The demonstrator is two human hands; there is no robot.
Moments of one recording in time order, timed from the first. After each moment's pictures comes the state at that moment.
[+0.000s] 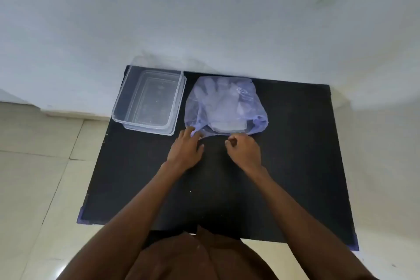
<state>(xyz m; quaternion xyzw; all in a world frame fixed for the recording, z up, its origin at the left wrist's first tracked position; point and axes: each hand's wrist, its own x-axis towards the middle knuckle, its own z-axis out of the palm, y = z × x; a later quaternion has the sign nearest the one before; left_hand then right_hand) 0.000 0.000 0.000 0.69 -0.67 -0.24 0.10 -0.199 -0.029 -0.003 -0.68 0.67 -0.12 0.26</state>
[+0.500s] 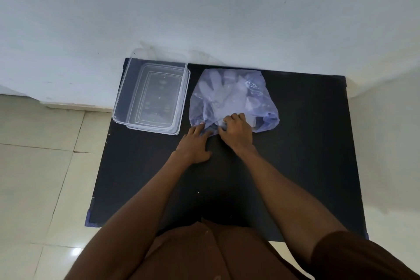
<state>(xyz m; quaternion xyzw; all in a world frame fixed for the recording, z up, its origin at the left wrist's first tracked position) 0.011 -0.038 -0.027 0.63 -0.70 -0.32 -0.10 -0.149 -0.090 -0.036 -0.75 0.63 -0.05 0.17</state>
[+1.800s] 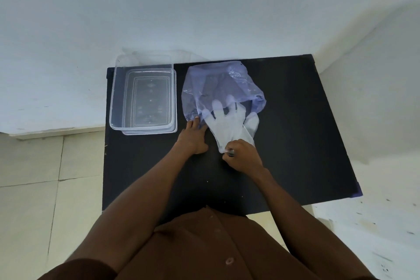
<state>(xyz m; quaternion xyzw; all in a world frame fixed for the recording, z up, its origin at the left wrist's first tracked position) 0.025 -0.041 -0.029 0.56 -0.76 -0.29 -0.18 -0.166 0.034 -0.021 -0.70 0.66 -0.05 0.27</state>
